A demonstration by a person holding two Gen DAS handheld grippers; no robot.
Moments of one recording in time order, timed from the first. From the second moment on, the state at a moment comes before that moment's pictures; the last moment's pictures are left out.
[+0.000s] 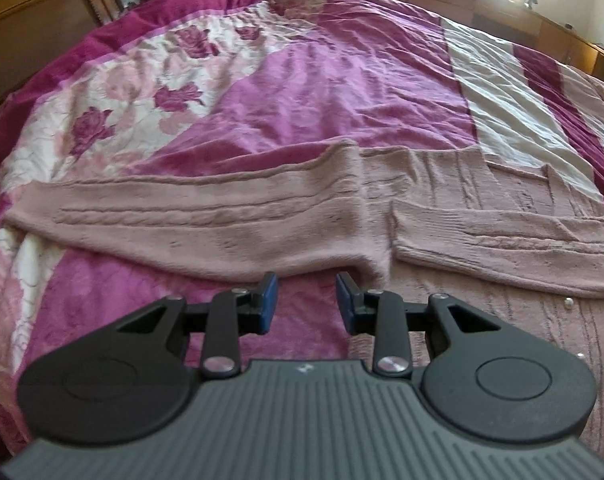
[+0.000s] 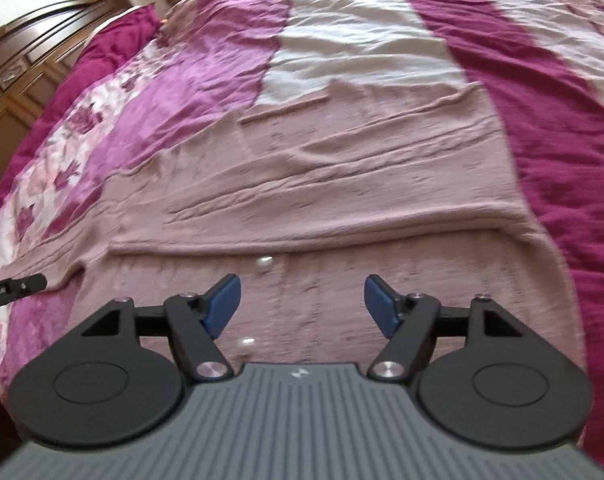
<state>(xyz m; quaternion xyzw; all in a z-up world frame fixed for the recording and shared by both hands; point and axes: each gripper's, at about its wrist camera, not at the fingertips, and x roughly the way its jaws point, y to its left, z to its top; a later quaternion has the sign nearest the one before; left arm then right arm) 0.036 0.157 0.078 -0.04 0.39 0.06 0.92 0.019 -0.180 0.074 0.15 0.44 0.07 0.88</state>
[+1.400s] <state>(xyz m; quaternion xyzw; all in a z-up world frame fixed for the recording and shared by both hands) 0.070 0.271 0.031 -0.16 0.40 0.19 0.88 0.042 -0.110 0.041 0.06 0.48 0.06 0.88</state>
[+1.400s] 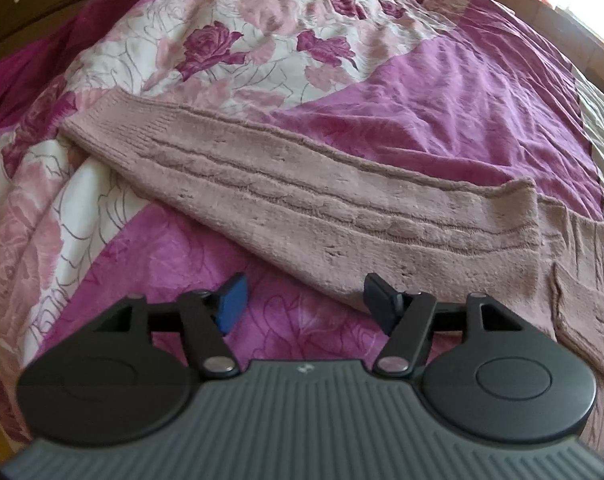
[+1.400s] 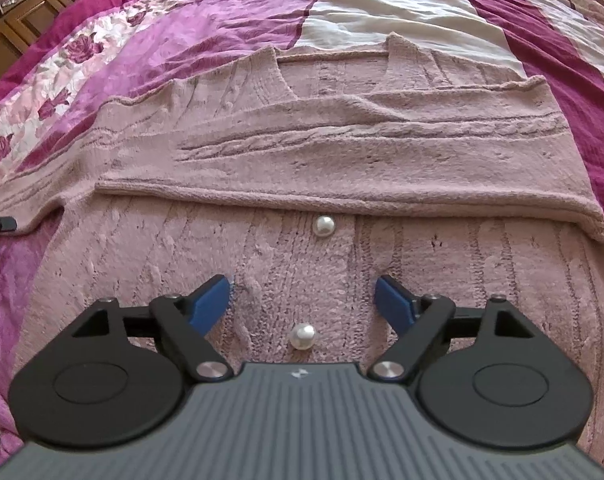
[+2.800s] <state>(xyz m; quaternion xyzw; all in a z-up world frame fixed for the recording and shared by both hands) 0.066 0.263 0.099 -0.19 0.21 0.15 0.95 0.013 -0.141 0.054 0.09 0.44 0.07 0.89</state>
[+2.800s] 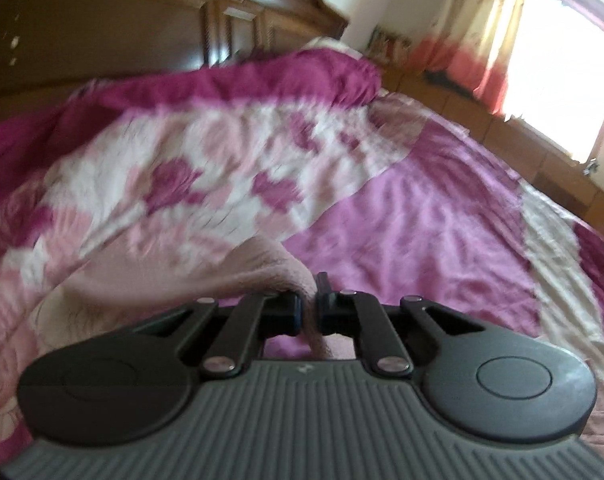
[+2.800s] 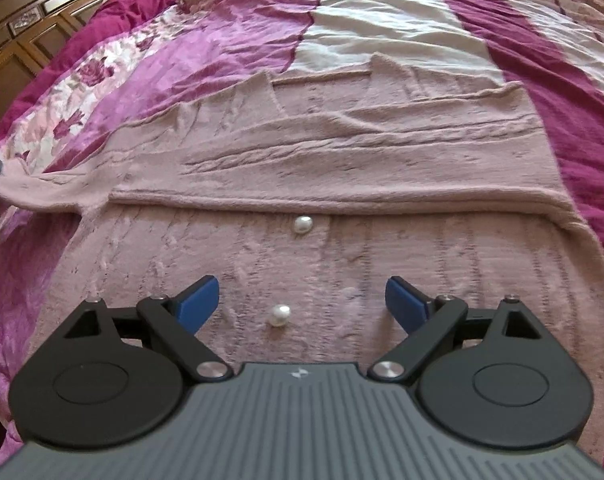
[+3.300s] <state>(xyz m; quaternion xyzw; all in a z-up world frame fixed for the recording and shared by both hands) 0.072 0.166 0.136 -0.17 0.18 0.05 0.97 0.004 -0.180 0.056 0.11 0.44 0.04 0.89</state>
